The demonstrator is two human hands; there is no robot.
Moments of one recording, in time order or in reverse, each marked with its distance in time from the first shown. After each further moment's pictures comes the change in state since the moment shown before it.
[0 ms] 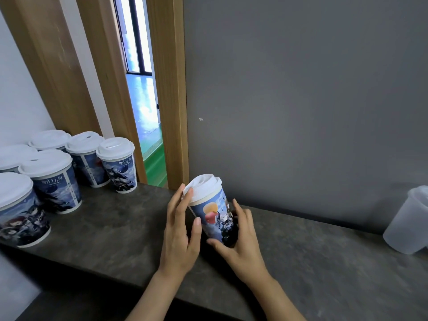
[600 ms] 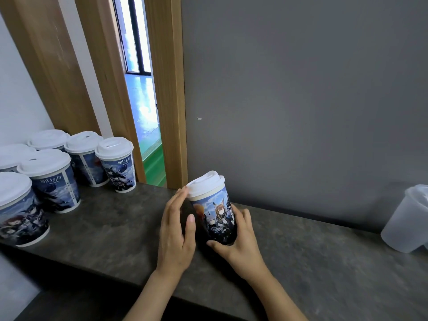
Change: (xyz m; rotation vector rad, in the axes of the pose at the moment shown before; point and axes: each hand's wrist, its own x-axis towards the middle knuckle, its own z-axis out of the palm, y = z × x) left_hand 0.000 0.000 -0.002 0.025 0.050 -0.014; right_hand 0.002 -0.001 -0.003 -0.043 -0.028 0.065
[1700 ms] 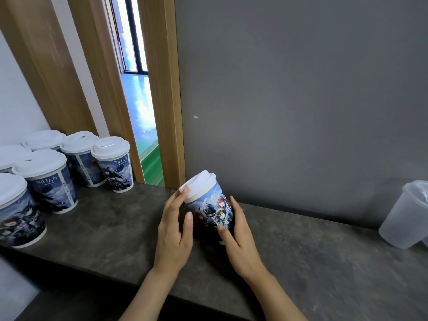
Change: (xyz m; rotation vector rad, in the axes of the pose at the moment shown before) left_hand 0.000 -0.001 0.001 -0.043 -0.055 -0.018; right_hand -0.002 -0.001 0.001 0.037 0.013 -0.017
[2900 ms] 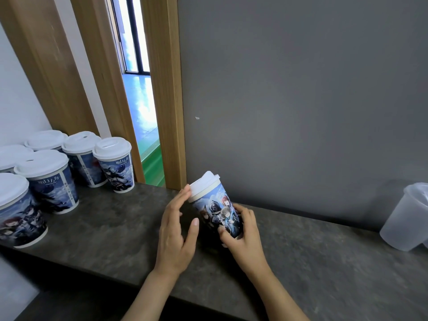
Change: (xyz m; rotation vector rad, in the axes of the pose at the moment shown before) left_hand 0.000 0.003 -0.003 -0.039 -0.025 0.036; right_hand 0.003 -0.003 -0.003 0.115 0.123 0.078
